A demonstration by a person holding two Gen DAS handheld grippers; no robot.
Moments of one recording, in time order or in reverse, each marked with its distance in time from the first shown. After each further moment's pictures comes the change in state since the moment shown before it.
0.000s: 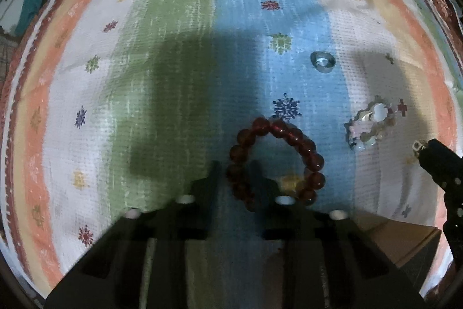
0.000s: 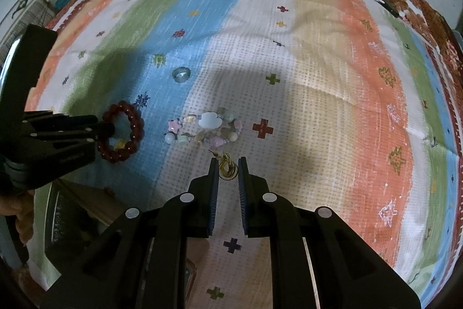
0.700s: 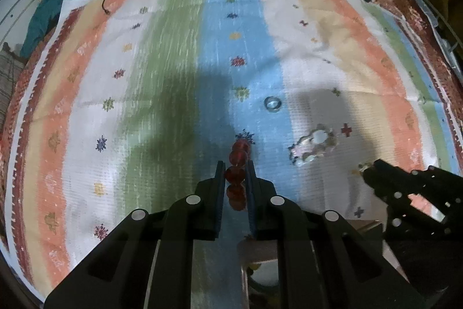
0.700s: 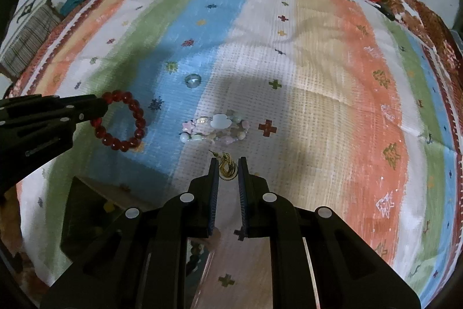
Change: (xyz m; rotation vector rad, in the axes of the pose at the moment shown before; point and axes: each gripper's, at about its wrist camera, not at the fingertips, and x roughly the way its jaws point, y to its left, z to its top) left arm -0.075 -0.017 -0.005 0.024 -0.170 -0.058; right arm -0.025 0.009 -0.006 0.012 -0.037 0.016
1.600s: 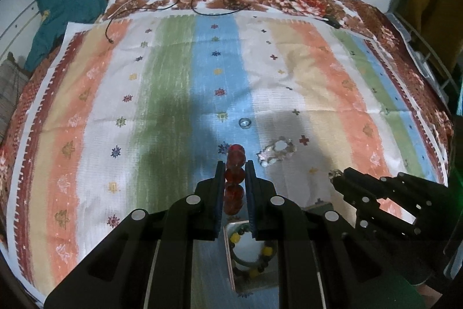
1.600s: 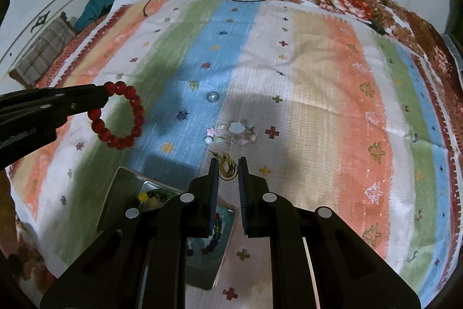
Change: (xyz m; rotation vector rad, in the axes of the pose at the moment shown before) left arm -0.080 -0.006 -0.018 0.025 -0.140 -0.073; right arm -0.059 0.014 -0.018 0.003 -0.100 0.012
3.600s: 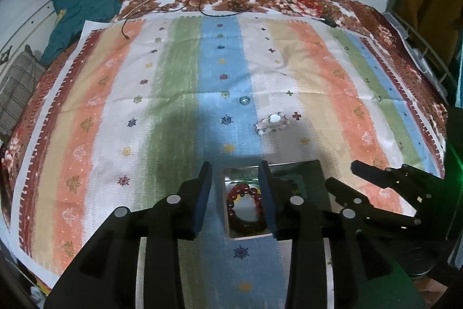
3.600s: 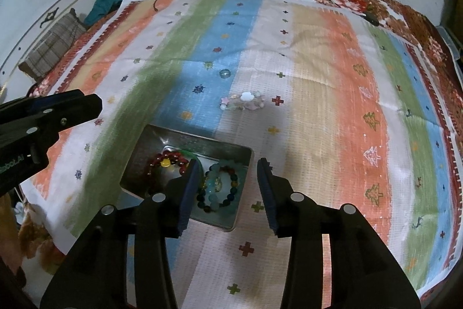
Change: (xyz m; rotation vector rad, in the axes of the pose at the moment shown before) left arm -0.043 -0.009 -0.054 -0.020 -0.027 0.042; right arm -0.034 0.012 -0.042 0.027 0.011 0.010
